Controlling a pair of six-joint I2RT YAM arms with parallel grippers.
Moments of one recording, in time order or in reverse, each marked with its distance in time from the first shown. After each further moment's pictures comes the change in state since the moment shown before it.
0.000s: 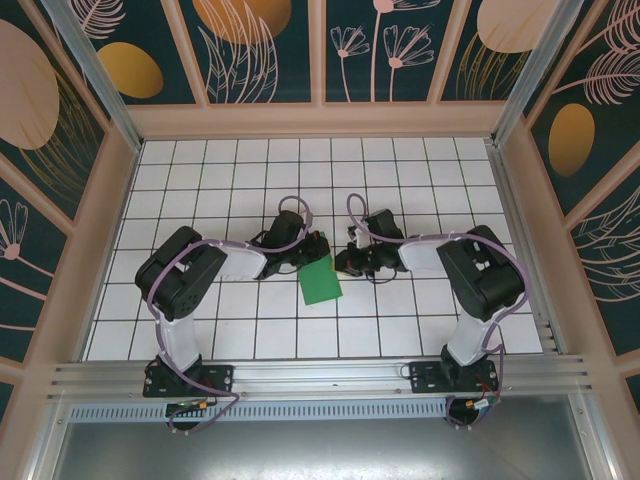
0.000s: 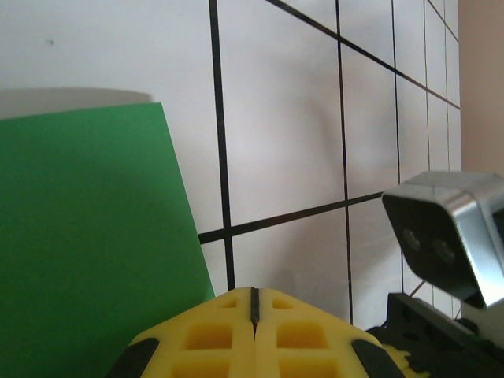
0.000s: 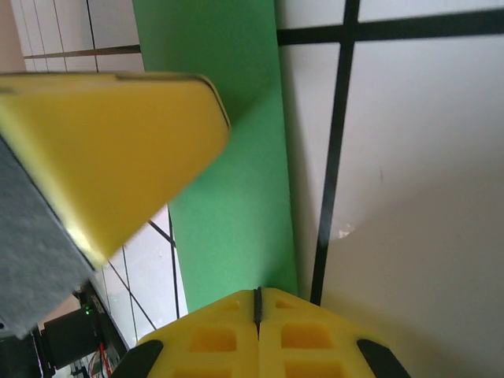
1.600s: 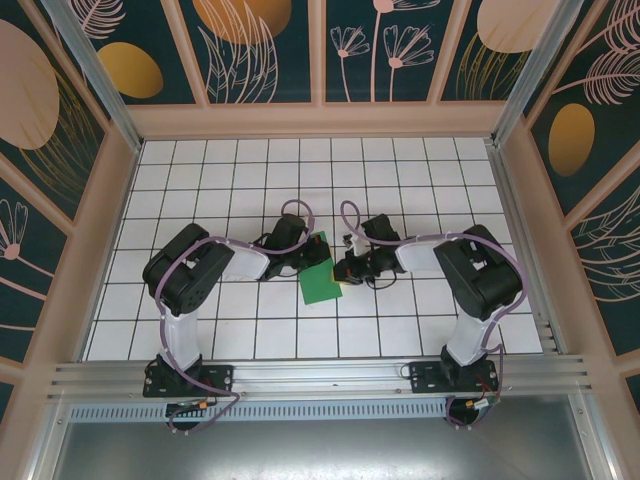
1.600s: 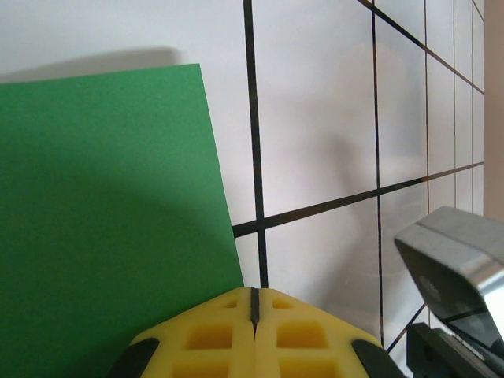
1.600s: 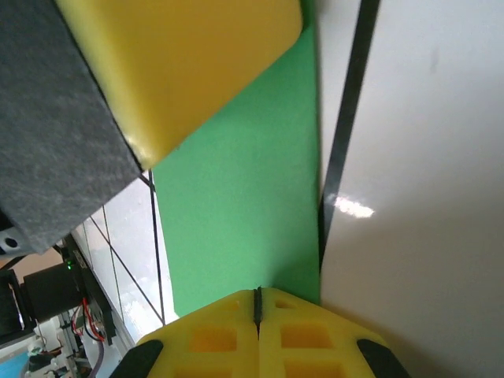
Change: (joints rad) left arm -0.002 0.053 0.005 0.014 0.006 0.016; right arm 0.029 0.007 -0.009 -0.091 -0.043 -0.094
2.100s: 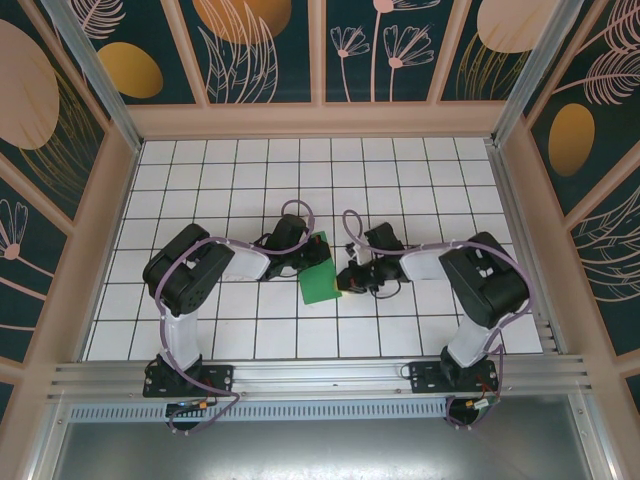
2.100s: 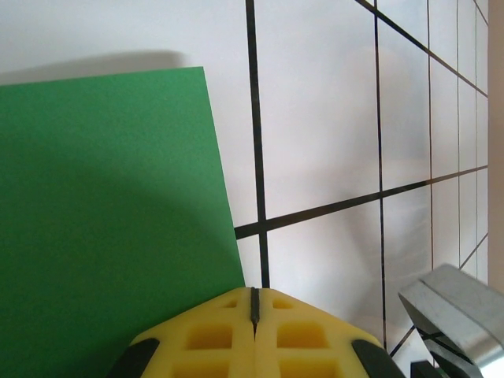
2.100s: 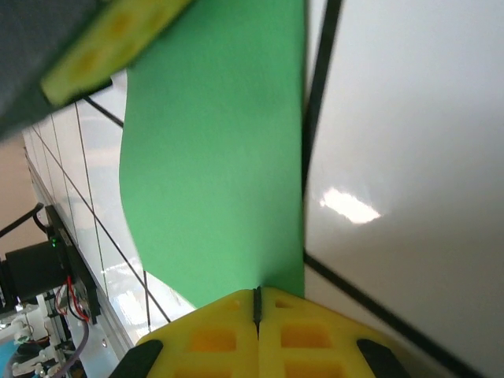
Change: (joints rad) left arm -0.004 0.000 0.001 -0.005 -0.021 0.000; right arm 0.012 -0.074 -0.106 0.020 0.010 -0.023
